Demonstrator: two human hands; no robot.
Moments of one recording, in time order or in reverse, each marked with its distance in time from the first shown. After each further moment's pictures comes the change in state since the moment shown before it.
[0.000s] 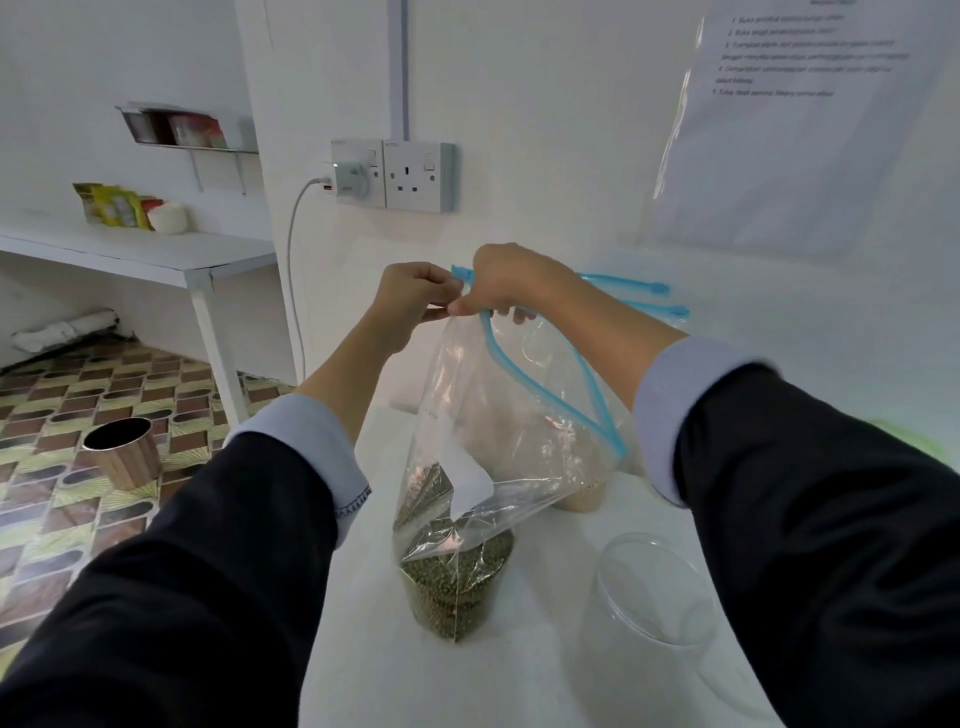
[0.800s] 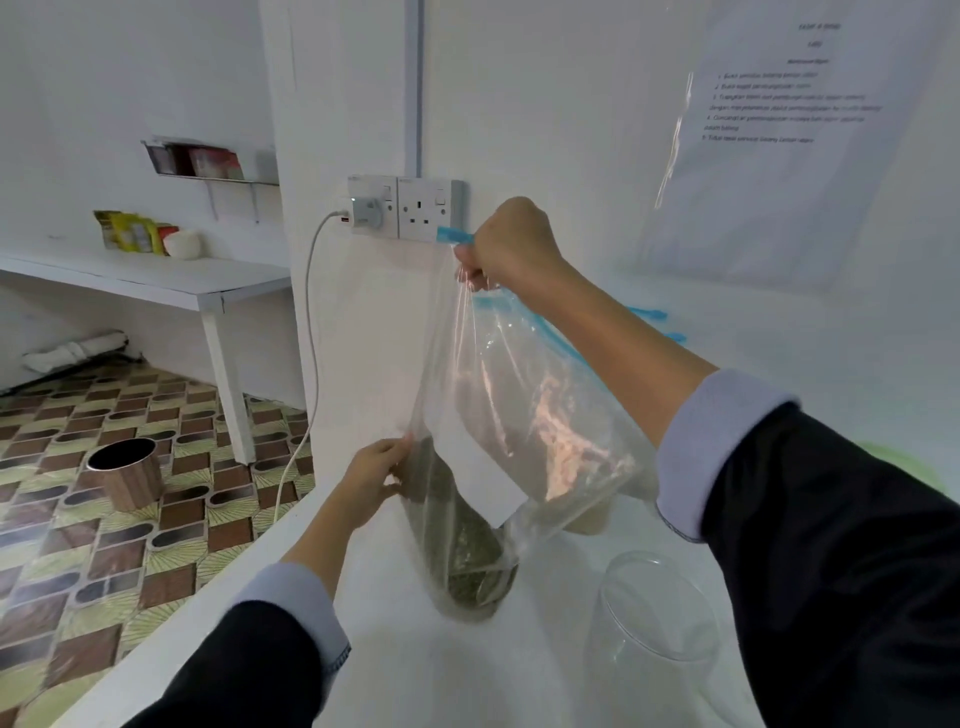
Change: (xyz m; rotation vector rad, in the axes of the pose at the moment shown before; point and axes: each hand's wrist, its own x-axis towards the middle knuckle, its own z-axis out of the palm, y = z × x) left_hand -0.086 -0.142 -0.043 -0.123 0.024 -0.410; right_hand -0.009 -0.028 -0.028 0.620 0.384 0.050
